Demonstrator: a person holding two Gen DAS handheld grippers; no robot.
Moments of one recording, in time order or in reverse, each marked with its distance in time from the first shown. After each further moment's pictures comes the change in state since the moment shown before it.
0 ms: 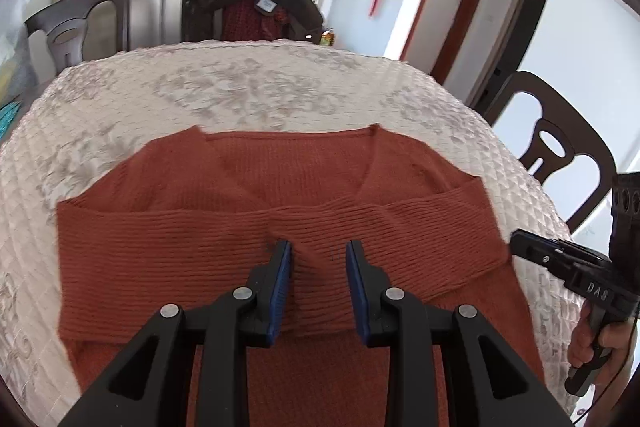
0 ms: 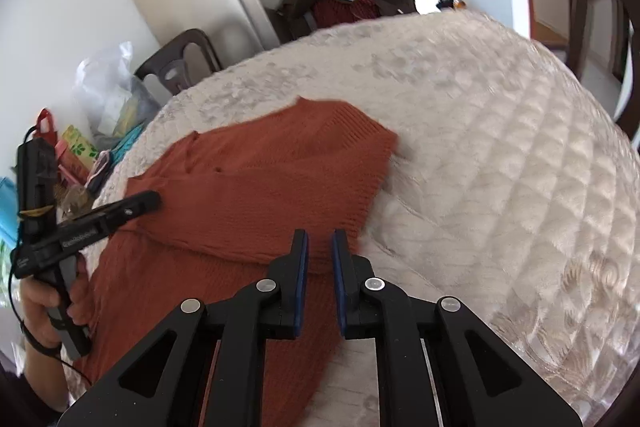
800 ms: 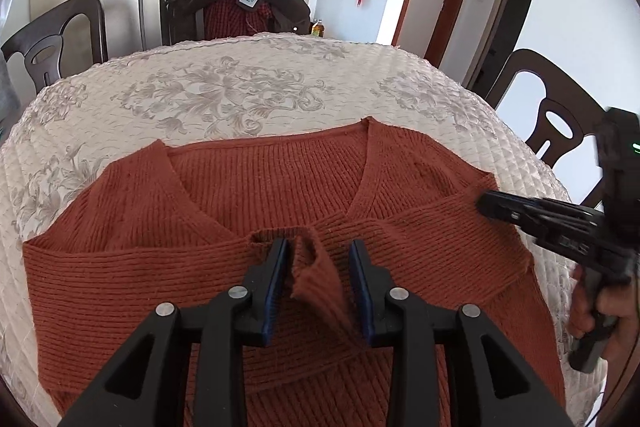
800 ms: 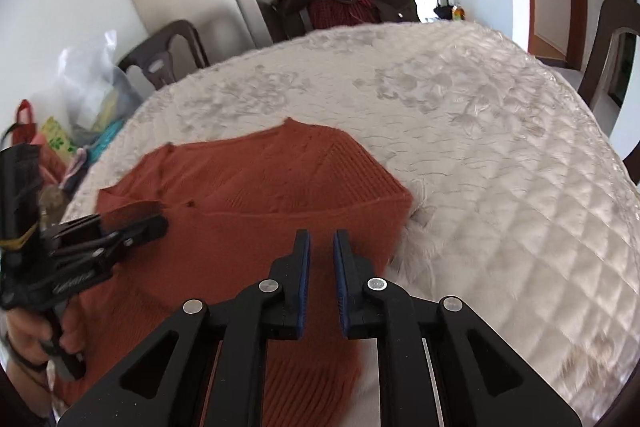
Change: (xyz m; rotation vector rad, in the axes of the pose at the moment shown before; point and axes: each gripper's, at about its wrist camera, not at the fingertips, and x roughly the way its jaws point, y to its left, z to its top) left arm 0.032 -0.011 0.010 0.073 0.029 0.018; right arm 0.052 -0.019 0.036 0.013 0.055 -0.108
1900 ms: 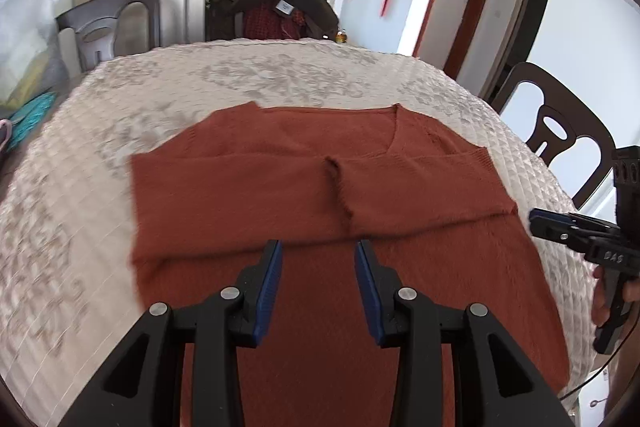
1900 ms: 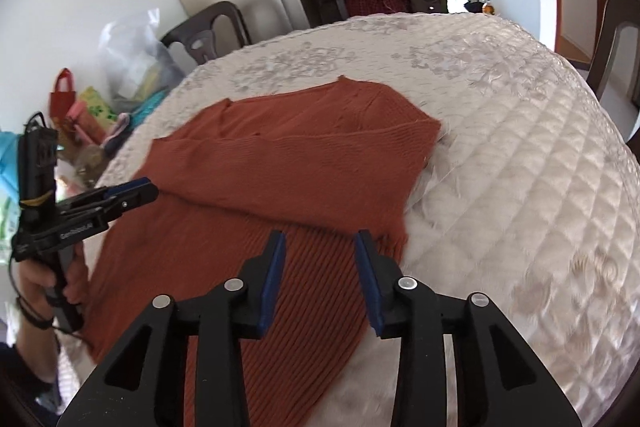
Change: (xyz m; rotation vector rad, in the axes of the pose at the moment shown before) left arm -0.086 0.040 -0.059 -0.066 -0.035 0.068; right arm -0.069 0.022 -0.062 -0.061 0.023 0.156
